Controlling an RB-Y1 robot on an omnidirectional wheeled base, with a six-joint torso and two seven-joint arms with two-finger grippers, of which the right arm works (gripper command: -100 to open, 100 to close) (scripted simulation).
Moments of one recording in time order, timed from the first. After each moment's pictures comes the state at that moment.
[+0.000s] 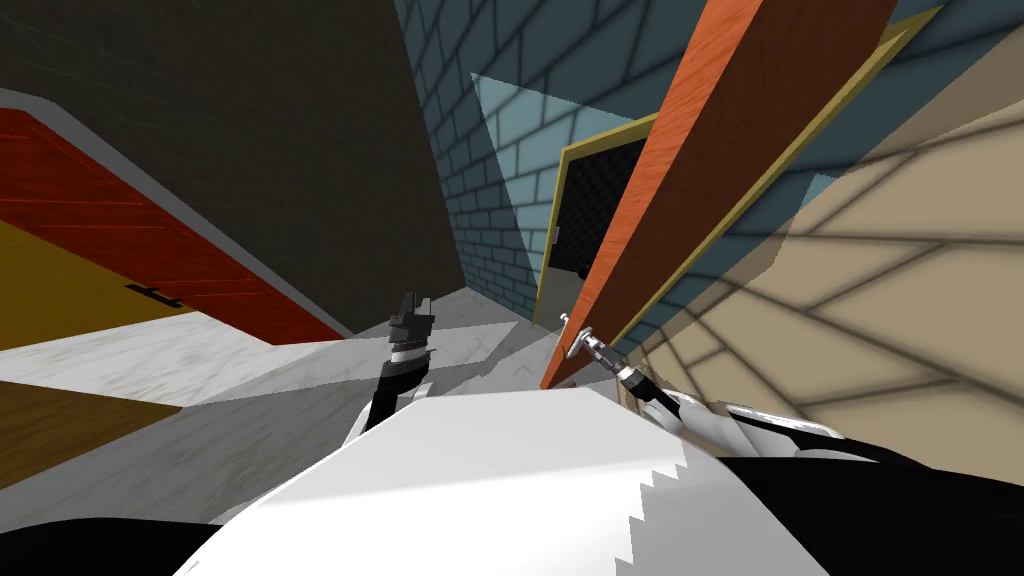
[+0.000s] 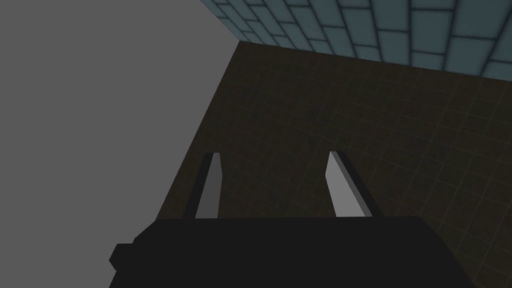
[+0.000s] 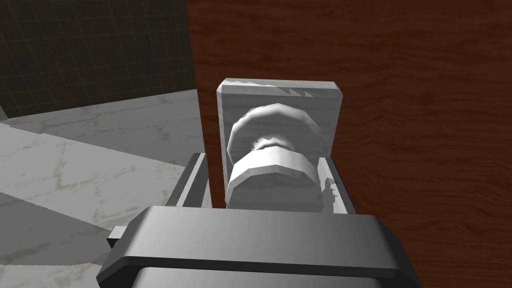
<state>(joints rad) -0.10 -1.08 1.17 -0.83 -0.92 -1.32 -1.97</state>
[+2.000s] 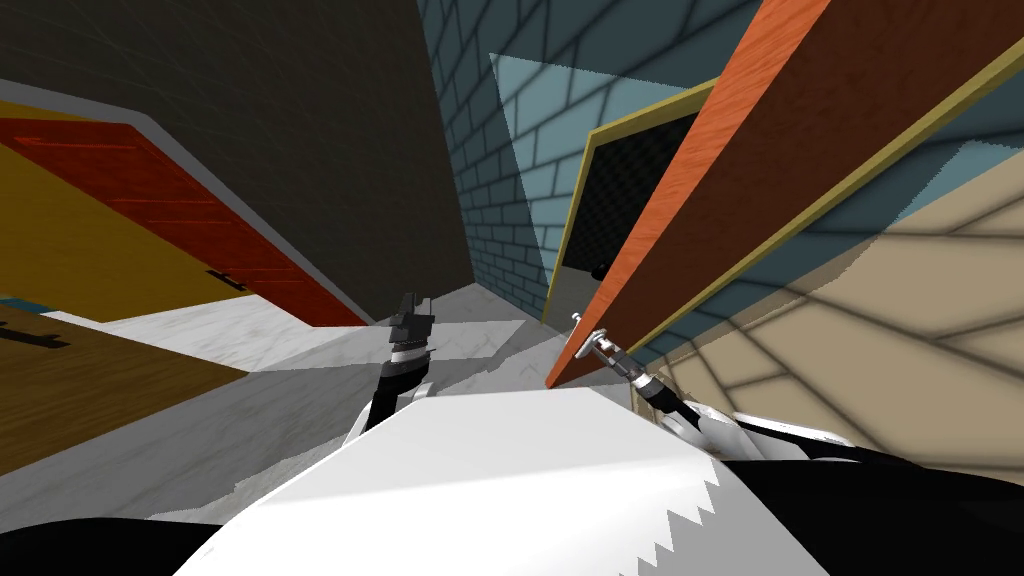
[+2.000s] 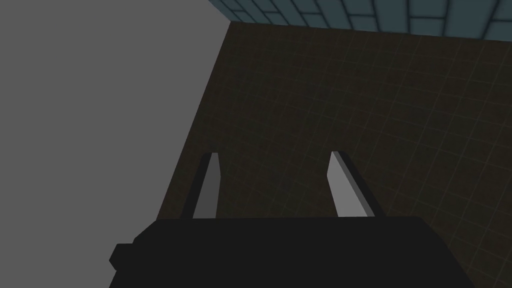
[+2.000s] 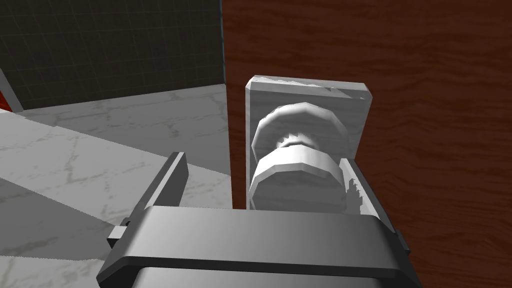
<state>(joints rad) -0.06 -1.08 1.19 -0.71 -0.96 -1.44 -2.03</state>
